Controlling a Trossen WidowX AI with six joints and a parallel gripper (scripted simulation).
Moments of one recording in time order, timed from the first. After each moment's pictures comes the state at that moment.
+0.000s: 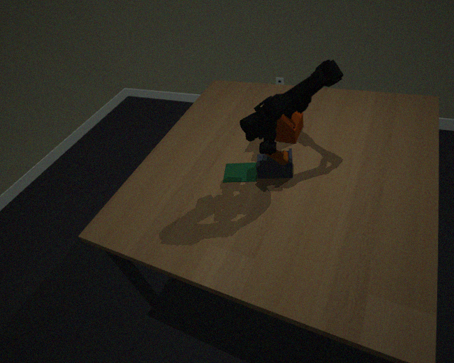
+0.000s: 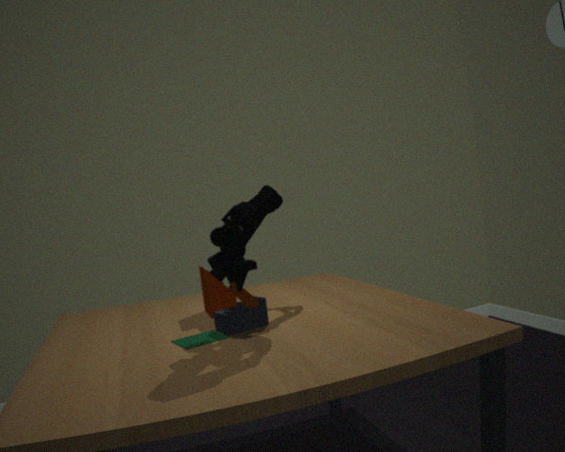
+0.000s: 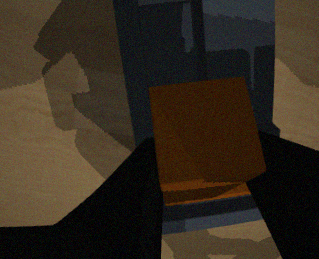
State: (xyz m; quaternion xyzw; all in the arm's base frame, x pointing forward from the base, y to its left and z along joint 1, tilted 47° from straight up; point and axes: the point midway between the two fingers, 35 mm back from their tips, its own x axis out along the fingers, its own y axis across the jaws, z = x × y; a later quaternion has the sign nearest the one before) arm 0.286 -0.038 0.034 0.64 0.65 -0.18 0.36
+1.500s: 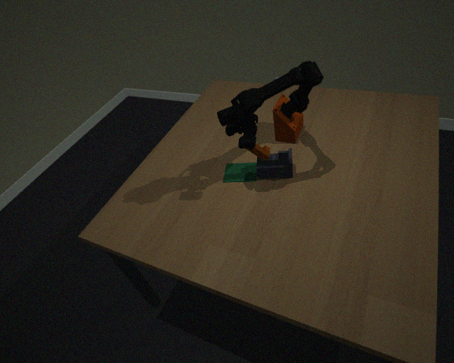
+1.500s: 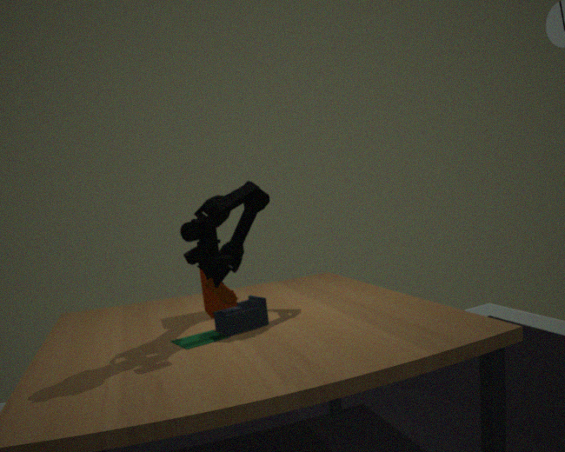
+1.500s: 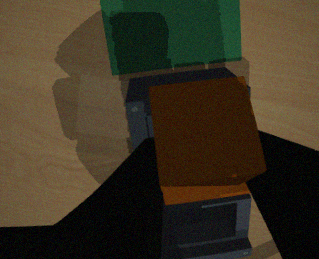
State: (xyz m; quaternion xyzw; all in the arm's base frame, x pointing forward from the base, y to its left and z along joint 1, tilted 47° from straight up) arm 0.297 -0.111 0.001 0.64 0.65 -0.18 0.36
